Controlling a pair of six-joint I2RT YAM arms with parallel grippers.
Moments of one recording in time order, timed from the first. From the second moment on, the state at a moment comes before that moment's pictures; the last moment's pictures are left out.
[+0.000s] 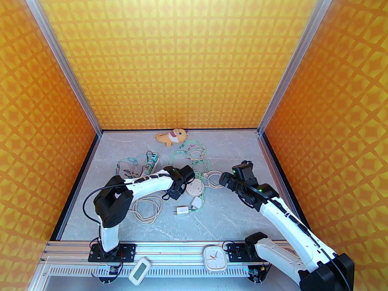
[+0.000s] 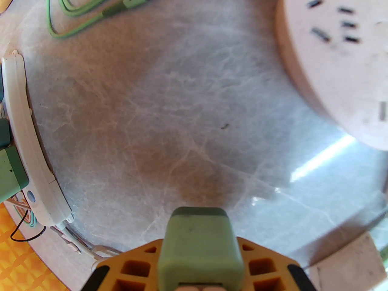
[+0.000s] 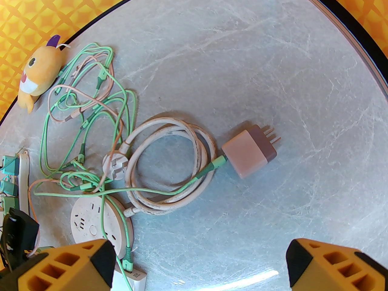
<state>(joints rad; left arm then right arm) -0.89 1.95 1.38 -0.94 -0.31 -0.19 0.33 0.99 0.78 -0.72 0.23 0.70</state>
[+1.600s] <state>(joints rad) -0.46 1.58 1.33 -0.89 -0.09 -0.36 0.48 1.37 1.03 -0.52 -0.08 0.74</state>
